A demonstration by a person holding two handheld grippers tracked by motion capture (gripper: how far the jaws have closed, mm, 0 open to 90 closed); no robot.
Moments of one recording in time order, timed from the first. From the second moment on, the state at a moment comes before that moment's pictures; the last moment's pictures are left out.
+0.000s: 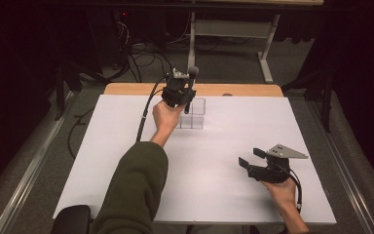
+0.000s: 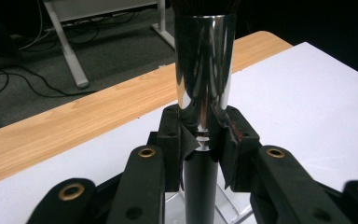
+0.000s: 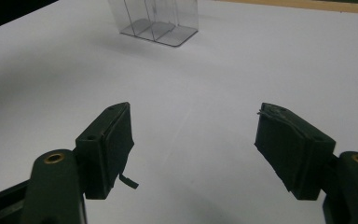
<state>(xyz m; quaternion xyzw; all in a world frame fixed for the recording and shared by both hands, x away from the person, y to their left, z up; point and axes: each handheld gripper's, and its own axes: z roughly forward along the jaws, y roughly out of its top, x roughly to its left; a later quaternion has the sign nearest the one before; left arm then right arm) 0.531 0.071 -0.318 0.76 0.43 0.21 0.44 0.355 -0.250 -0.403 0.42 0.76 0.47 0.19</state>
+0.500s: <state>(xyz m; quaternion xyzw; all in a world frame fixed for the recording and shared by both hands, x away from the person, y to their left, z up) 0.514 0.076 -0.306 0.75 0.42 0.20 0.46 0.356 -0.251 -0.402 0.41 0.76 0.47 0.19</state>
